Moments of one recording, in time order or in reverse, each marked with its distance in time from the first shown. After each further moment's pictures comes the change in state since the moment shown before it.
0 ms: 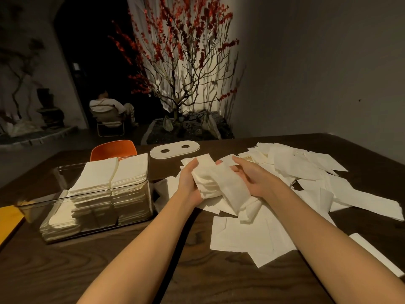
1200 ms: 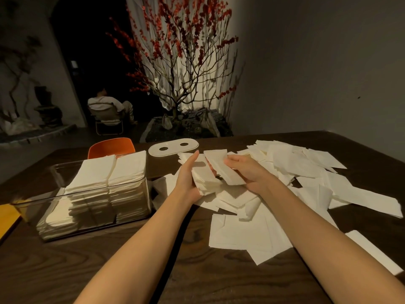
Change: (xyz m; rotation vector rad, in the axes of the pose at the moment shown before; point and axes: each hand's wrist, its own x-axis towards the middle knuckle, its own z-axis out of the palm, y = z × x) left_hand 0.007 0.002 -0.005 0.070 -0.015 0.076; right_hand 0.005 0.003 0.000 -0.214 -0.002 -0.273
